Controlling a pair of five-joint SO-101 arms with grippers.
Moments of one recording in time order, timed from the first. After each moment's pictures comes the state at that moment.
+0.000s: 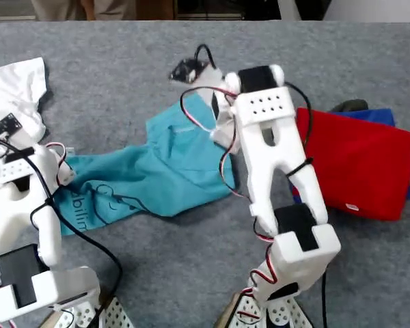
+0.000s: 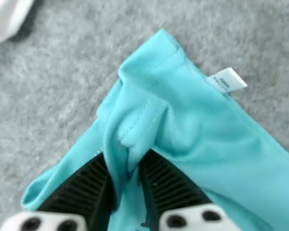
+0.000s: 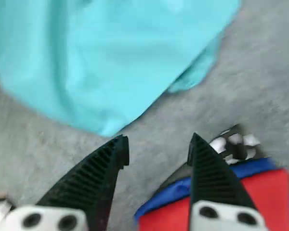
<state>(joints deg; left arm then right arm) -25.4 -8.7 42.1 48.3 12.3 -17.3 13.3 -19.3 95.3 34.2</state>
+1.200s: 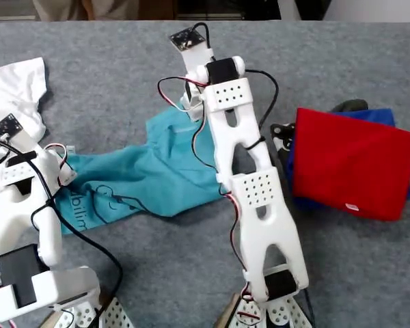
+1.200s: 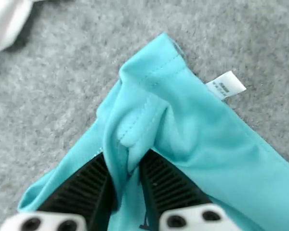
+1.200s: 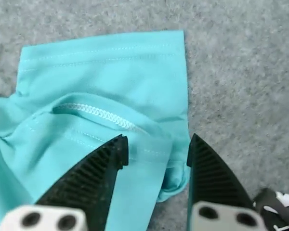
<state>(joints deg) -25.4 -8.7 43.3 45.4 12.4 -20.5 63.7 -79.5 101.1 4.2</state>
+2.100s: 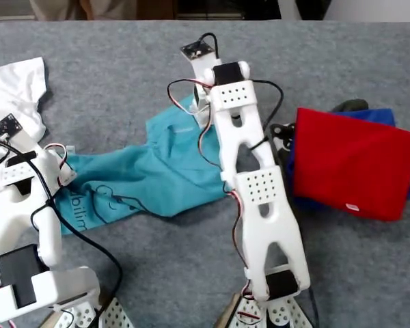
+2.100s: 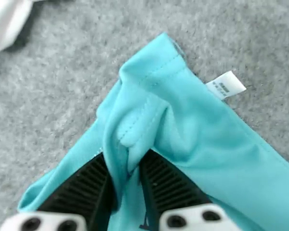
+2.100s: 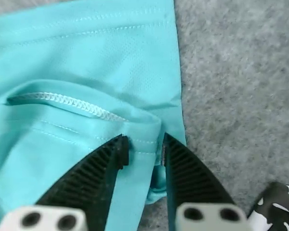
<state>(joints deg) -25.4 -8.7 43.3 45.4 12.4 -17.8 67.2 -78.1 101.1 4.2</state>
